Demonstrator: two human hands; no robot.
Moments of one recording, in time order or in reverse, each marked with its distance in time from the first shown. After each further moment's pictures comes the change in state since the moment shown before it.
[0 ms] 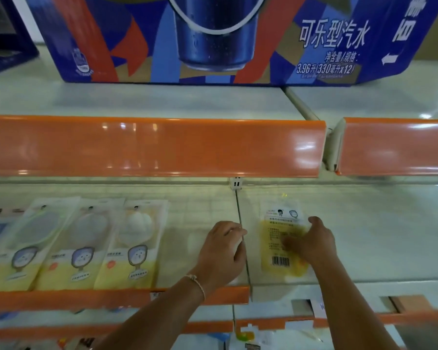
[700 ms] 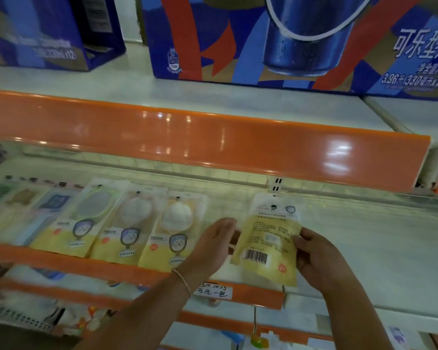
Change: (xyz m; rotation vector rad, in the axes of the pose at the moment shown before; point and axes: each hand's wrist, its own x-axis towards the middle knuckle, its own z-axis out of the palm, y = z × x) left_hand -0.021 -0.012 -0.092 -0.734 -0.050 -0.687; right_hand -0.052 -0.049 0.035 1.123 -0.656 0.057
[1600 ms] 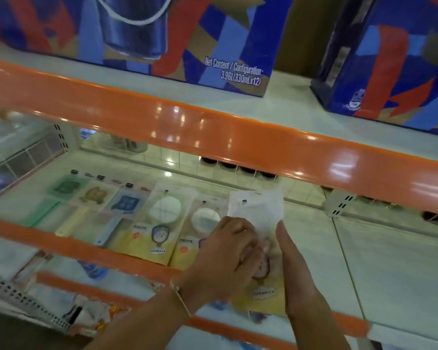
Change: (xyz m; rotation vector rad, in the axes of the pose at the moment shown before) left_hand -0.056 0.007 -0.180 0.617 0.103 0.730; right_hand -0.035 0.094 0.238 0.082 -0.439 0.158
